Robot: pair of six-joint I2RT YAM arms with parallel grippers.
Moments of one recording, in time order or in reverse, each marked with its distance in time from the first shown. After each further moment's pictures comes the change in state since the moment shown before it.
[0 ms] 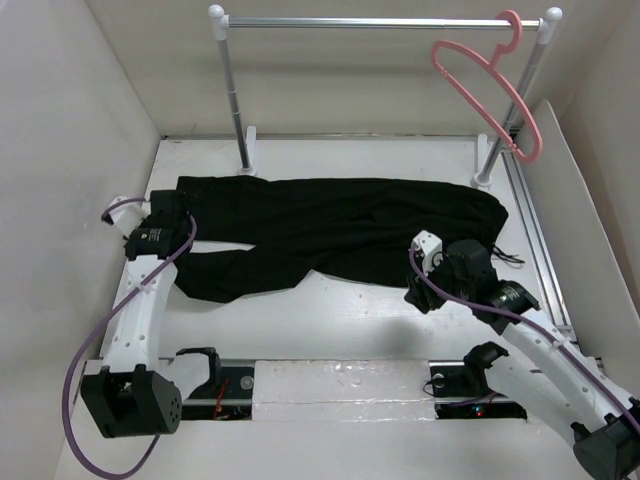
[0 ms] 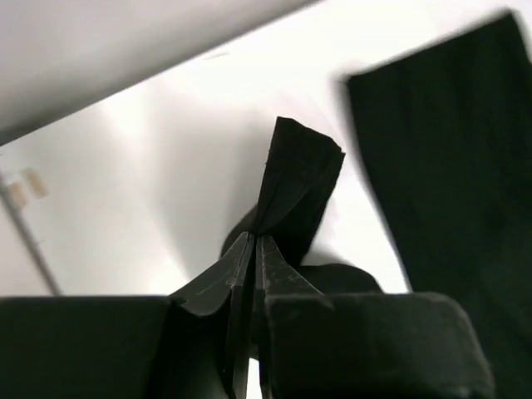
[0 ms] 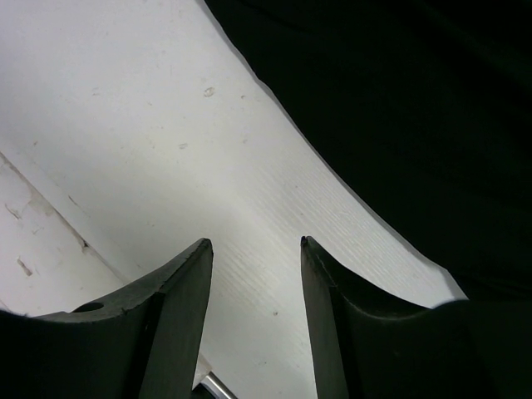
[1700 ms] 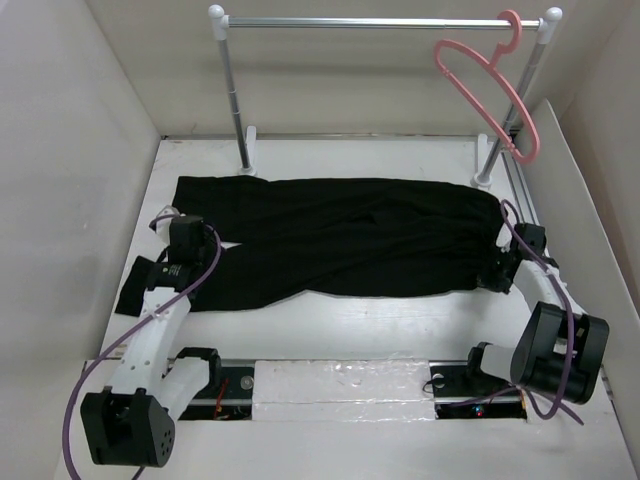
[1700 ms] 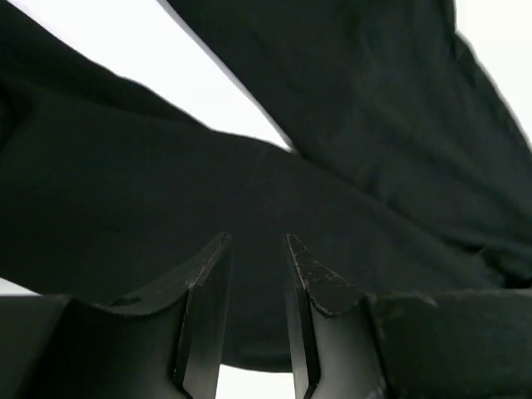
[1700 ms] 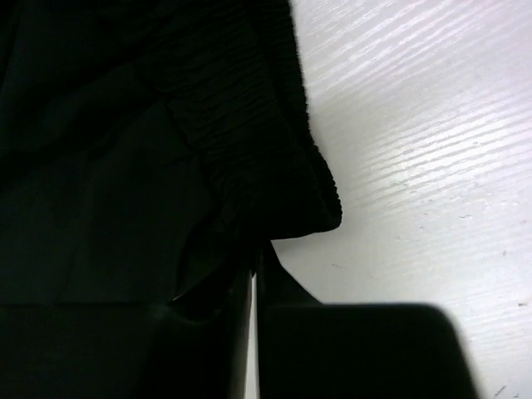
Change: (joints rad) left arm -0.082 -0.172 -0.345 0.369 0.478 0.044; right arm -0.828 0.500 0.020 0.119 0.196 0.377
